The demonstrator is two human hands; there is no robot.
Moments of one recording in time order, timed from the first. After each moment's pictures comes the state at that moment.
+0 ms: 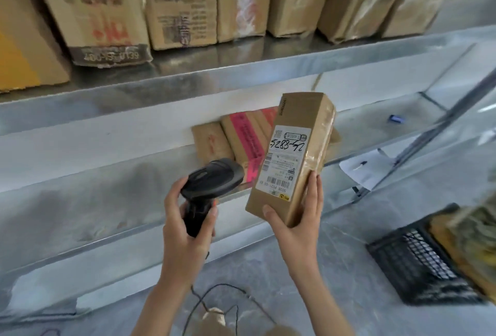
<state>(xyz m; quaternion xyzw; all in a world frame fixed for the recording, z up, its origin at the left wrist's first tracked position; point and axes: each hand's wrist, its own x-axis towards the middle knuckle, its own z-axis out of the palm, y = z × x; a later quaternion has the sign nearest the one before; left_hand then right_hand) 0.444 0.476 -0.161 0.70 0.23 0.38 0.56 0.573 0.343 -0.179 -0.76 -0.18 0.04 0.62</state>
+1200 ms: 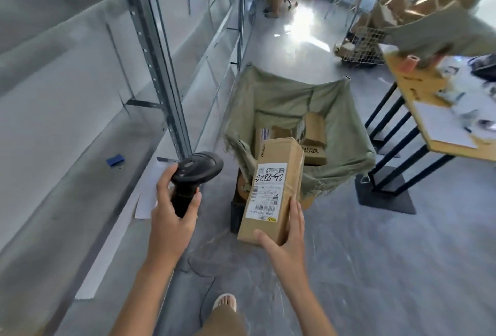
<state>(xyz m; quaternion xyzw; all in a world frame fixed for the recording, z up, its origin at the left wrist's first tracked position) 0.952 0.128 -0.162 0.81 -0.12 0.10 0.57 0.847 -0.053 -0.205 -0.74 0.28 -0.14 0.59</state>
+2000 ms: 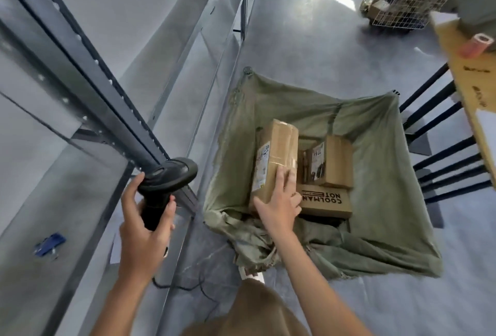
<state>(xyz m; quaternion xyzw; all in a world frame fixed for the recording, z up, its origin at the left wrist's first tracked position) 1.200 0.030 -0.195 0.83 -0.04 0.03 0.56 1.191 -0.207 -0.284 -0.88 0.34 0.06 0.32</state>
